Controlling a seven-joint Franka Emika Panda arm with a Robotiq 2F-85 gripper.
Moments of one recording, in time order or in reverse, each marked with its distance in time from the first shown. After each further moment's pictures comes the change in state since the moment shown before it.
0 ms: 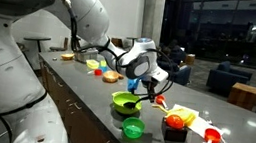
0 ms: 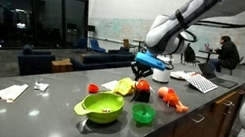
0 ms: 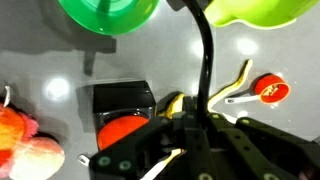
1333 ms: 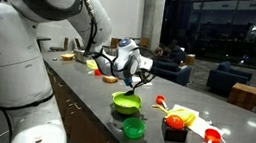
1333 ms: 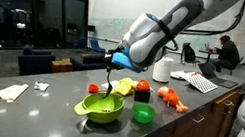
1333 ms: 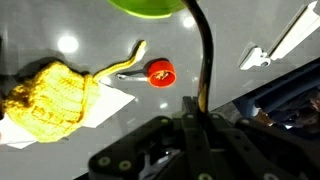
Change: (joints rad) arm -0.041 0.172 0.243 0.082 -0.187 0.437 0.059
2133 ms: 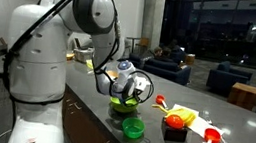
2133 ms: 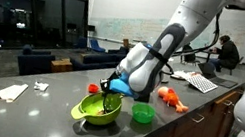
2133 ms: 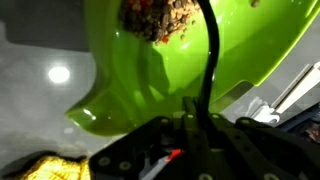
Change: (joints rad) arm -0.084 0.262 0.110 -0.061 -0.062 0.219 0.013
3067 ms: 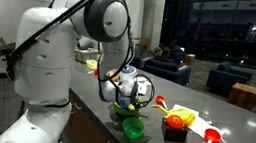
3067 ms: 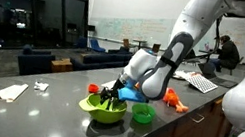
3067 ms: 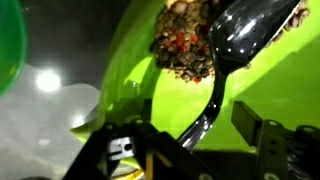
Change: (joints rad) arm -0.422 0.091 0.320 -0.007 -0.376 -0.073 0.046
